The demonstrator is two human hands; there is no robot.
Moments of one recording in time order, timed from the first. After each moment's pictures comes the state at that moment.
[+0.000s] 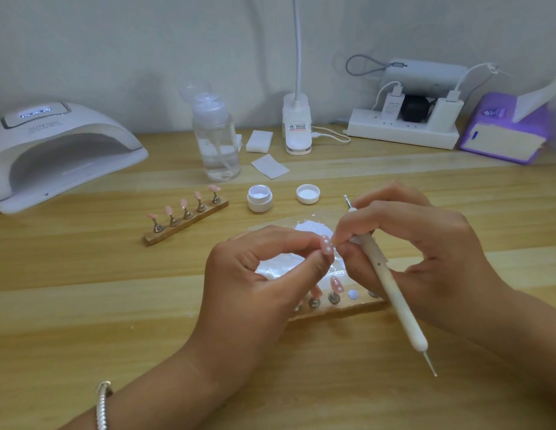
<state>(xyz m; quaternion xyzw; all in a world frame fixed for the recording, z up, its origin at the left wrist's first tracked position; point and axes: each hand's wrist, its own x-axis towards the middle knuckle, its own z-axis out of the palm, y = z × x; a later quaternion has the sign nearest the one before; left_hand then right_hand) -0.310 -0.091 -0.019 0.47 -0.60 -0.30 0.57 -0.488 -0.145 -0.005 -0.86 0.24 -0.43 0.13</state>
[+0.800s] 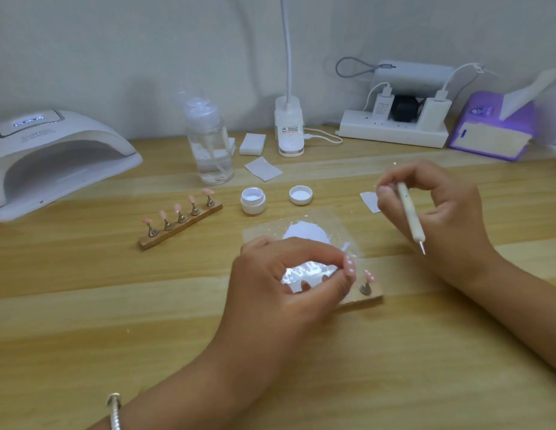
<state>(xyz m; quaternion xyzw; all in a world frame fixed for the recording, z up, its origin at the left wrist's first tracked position) -0.329 -0.088 -0.024 0.50 -0.64 -0.28 0.50 -0.521 -0.190 -0.028 -0.74 0.41 -0.52 0.13</state>
